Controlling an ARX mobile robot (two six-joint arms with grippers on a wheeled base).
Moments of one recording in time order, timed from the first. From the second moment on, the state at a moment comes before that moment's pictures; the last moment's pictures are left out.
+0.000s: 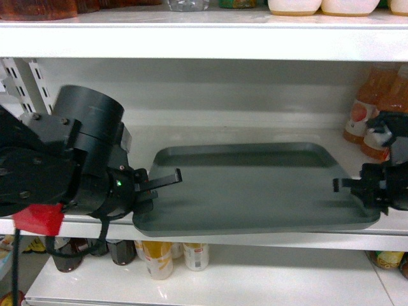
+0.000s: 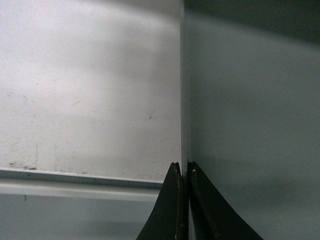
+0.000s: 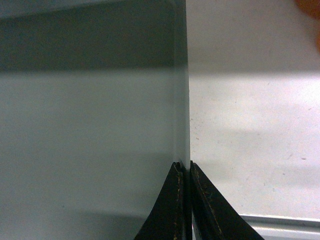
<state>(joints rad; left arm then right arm) -0.31 2.05 0.95 0.32 -0.08 -0.45 0.05 2.01 0.89 0.42 -0.10 0.10</state>
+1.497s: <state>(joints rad) -0.42 1.56 0.55 0.36 -0.26 -0.41 -0.01 1.49 0.45 0.50 -0.25 0.13</state>
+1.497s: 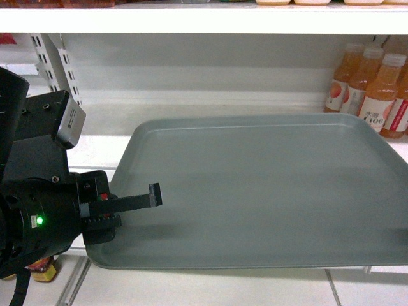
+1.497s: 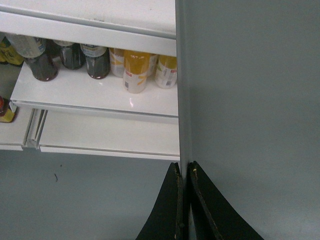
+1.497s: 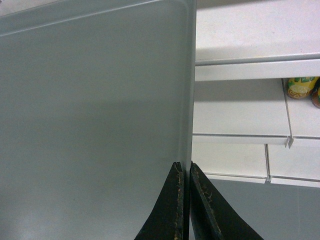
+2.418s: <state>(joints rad) -0.42 1.56 0.55 0.36 -0.26 -0.41 -0.01 1.49 0.45 0.50 -0.25 0.13</state>
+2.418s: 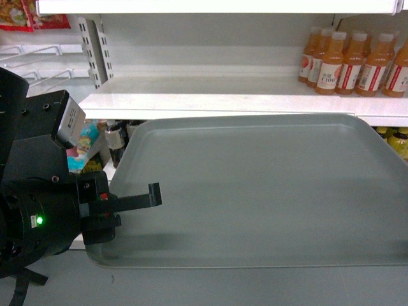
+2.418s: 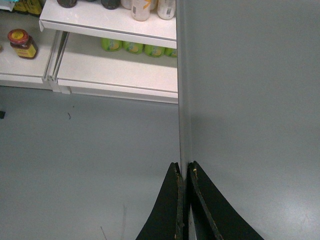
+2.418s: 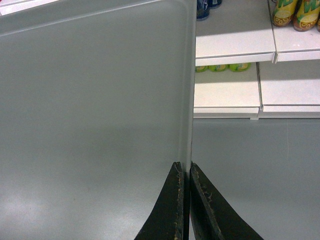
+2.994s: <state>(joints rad) -0.42 1.56 0.55 0.36 -0.26 -0.41 -0.01 1.49 0.45 0.50 -0.25 0.13</state>
